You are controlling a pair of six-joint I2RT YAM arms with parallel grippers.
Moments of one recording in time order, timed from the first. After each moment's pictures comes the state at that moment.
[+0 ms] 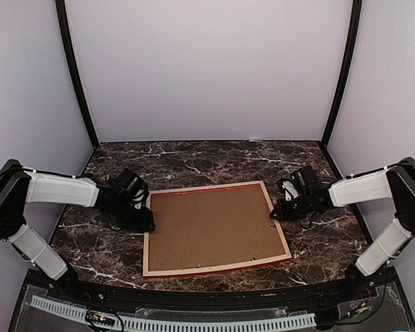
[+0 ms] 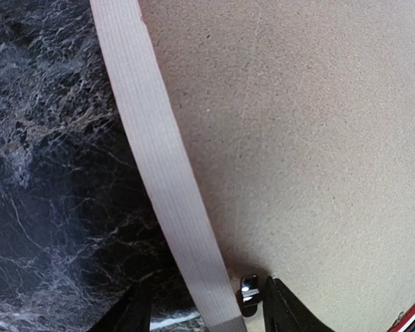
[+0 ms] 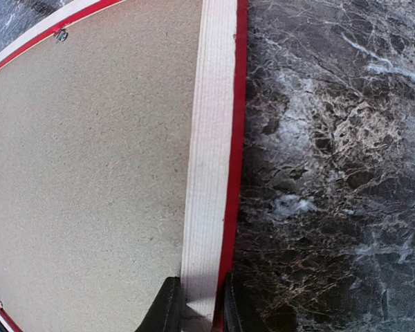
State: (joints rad) left arm -0.59 1.53 0.77 -0.45 0.08 -0.48; right arm 0.48 1.55 0.67 -0.13 -0.22 0.38
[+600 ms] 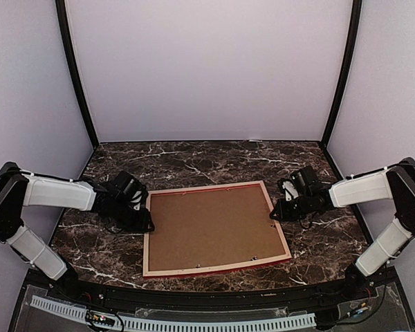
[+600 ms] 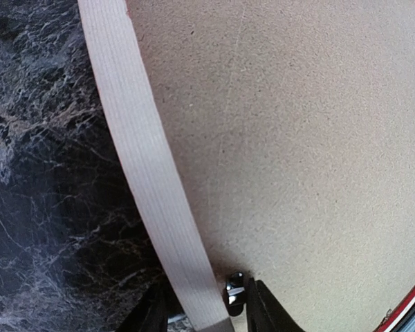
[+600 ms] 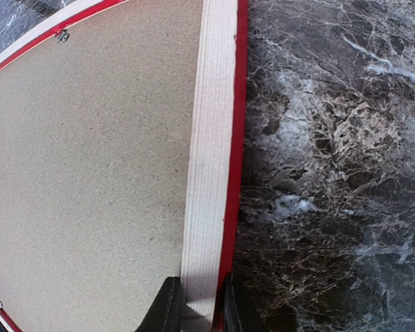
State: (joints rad) left arm -0.58 1.51 0.72 -0.38 0.12 -0.50; right arm 0.48 1.55 0.67 -0.12 -0.22 0.38
